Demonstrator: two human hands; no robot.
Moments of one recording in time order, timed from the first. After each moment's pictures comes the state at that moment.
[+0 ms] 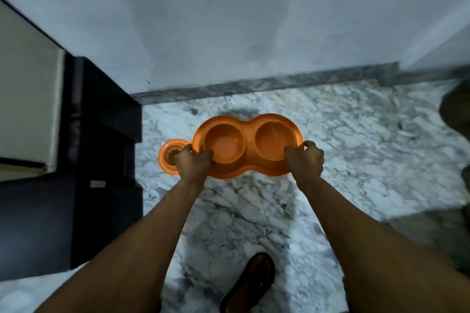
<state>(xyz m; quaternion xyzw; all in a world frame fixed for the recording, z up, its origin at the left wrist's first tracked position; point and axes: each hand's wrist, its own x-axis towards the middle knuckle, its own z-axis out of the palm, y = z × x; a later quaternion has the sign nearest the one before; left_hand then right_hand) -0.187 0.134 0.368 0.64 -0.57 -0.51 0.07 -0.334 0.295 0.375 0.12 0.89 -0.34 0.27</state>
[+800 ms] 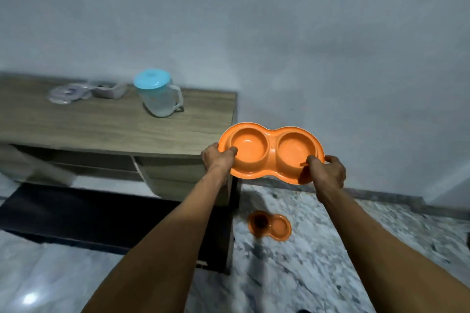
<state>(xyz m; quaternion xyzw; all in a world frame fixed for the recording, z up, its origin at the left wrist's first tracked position) 0.121 -0.021 0.853 0.61 -0.52 -0.53 0.29 -0.039 0.135 0.855 0.01 0.84 -0.52 0.17</state>
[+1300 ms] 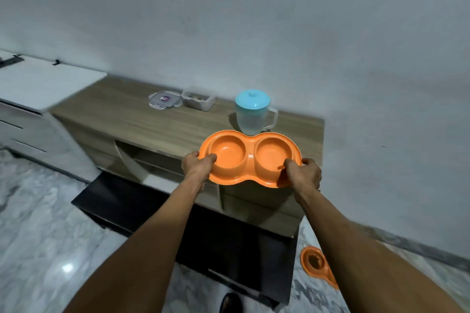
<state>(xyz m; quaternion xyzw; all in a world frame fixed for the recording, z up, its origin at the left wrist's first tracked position) 0.385 -0.198 0.881 0.67 -0.44 -0.48 0.36 0.178 -0.105 0.865 -0.12 0.82 -0.49 0.27</state>
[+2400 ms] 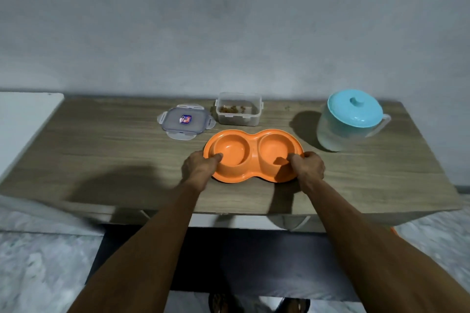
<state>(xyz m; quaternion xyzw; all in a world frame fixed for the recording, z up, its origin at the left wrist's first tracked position) 0.518 -0.603 0.779 0.63 -0.60 -0.47 0.13 0.325 -0.443 0.790 0.03 0.88 -0.41 0.23</state>
